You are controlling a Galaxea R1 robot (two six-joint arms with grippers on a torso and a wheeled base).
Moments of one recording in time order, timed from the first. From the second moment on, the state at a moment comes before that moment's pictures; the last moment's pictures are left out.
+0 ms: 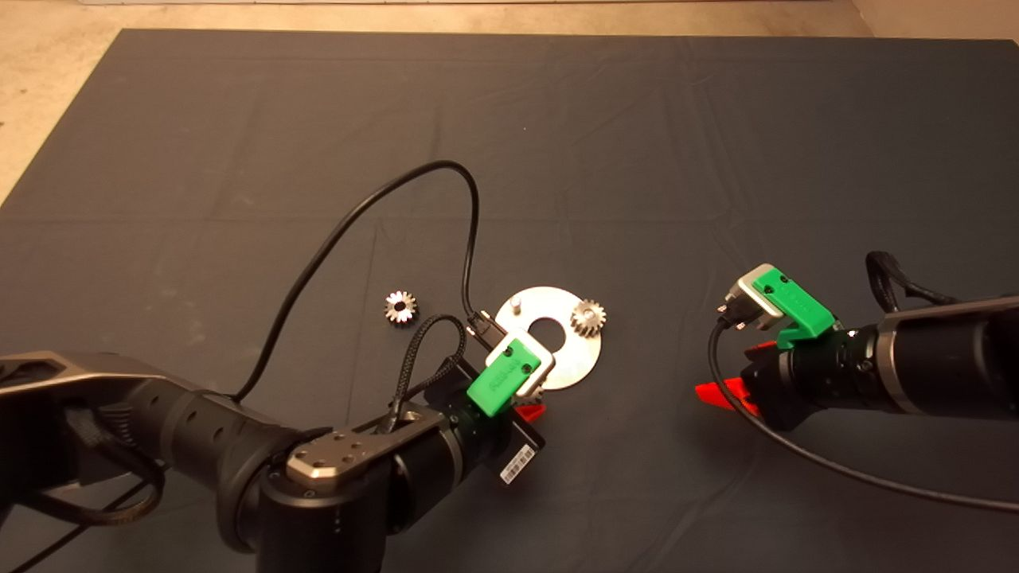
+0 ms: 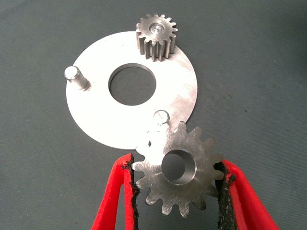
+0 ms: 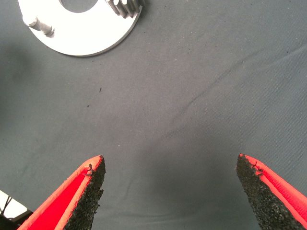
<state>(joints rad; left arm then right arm) 0.06 2.59 -0.48 1.41 1.54 -1.08 0.29 2.19 -0.41 -0.69 -1.44 1.29</state>
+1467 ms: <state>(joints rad) 0.06 2.69 -0.63 1.41 1.54 -1.08 0.29 2.18 -0.41 -0.69 -1.44 1.30</state>
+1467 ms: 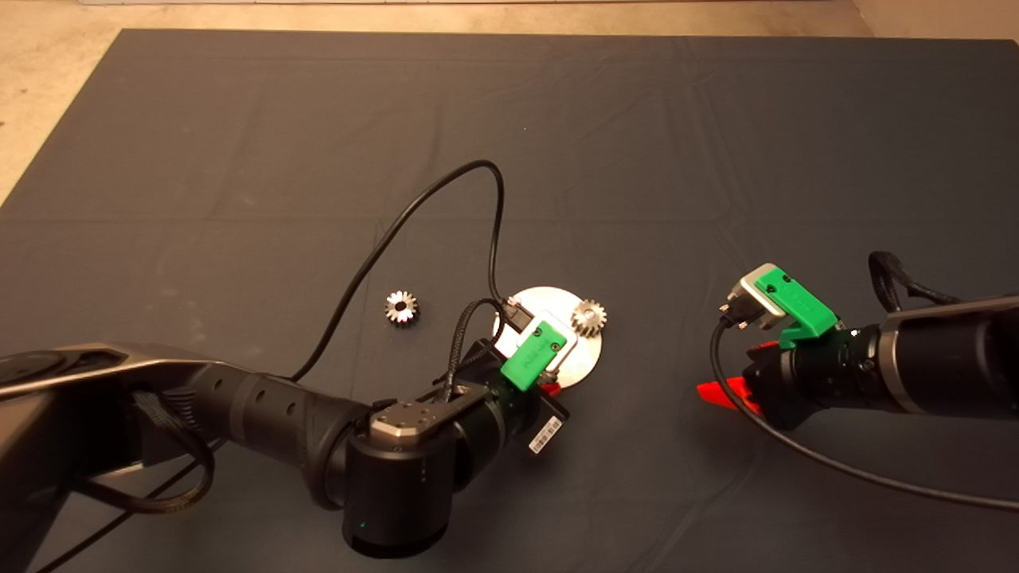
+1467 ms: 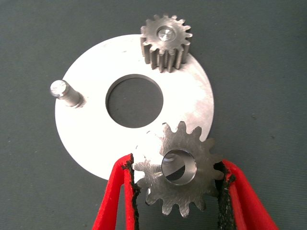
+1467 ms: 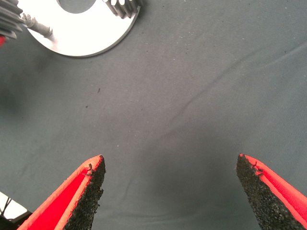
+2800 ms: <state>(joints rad) 0.08 2.70 -0.68 1.43 1.54 -1.08 0.29 2.18 -0.41 -0.69 -1.44 1.29</state>
